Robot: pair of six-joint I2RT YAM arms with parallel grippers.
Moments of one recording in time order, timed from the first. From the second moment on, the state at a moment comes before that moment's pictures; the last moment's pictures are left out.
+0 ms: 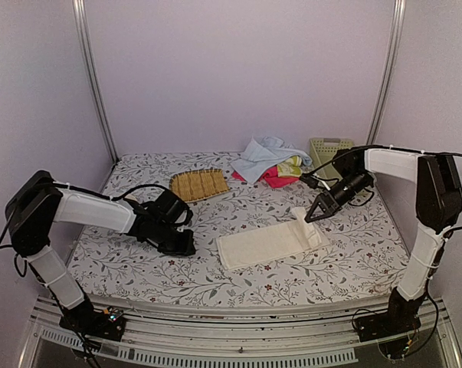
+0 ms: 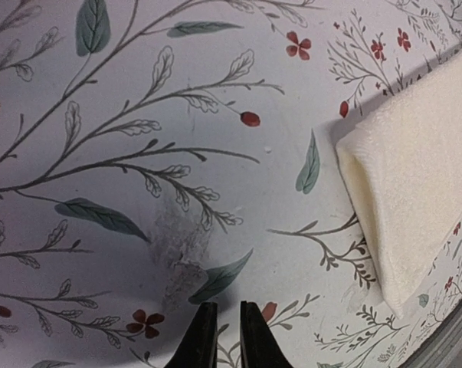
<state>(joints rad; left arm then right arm) -0.74 1.67 0.83 -0.25 0.10 -0.60 0.24 1.86 1.39 -1.11 -0.84 -0.51</state>
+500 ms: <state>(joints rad) -0.79 1.73 0.88 -0.25 0.13 -0.63 0.40 1.95 1.41 -0.92 -0.95 -0.30</state>
